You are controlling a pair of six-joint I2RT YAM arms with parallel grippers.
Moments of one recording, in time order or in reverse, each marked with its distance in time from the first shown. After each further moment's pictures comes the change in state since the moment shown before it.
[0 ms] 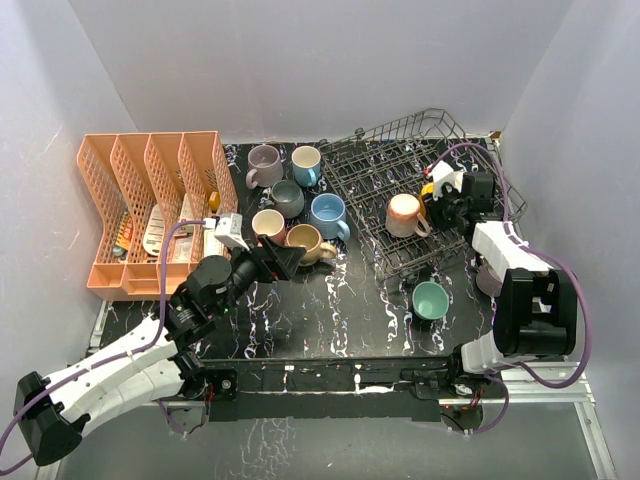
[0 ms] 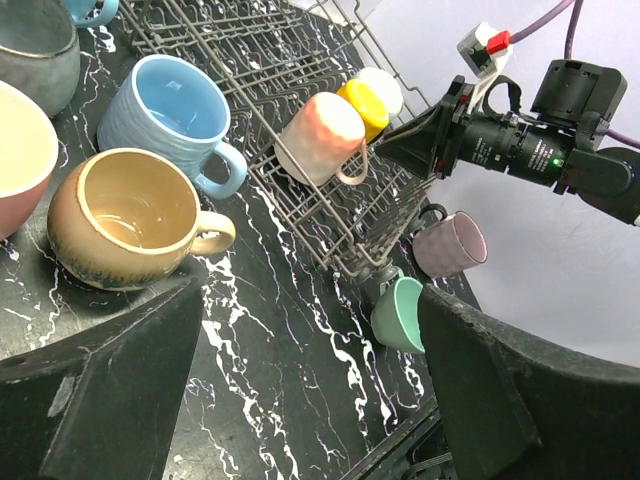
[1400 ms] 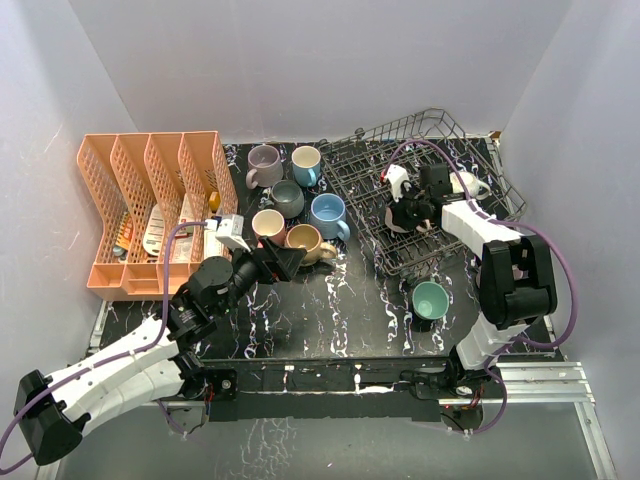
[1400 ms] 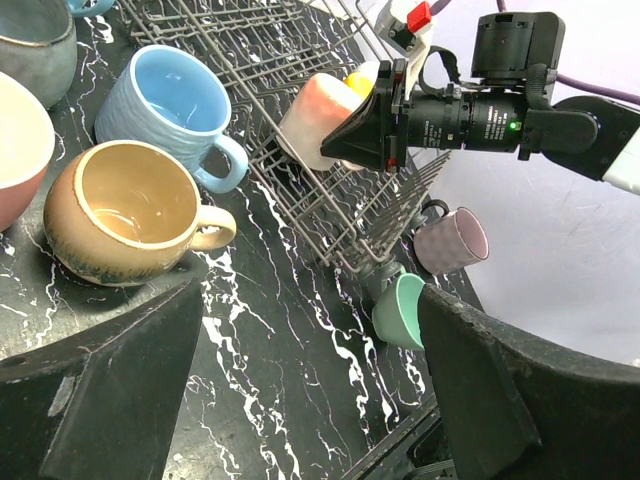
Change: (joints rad) left arm 0.000 0.001 -0.020 0.023 0.006 -0.008; right arm 0.203 0.203 0.198 -0.186 -0.063 -0.061
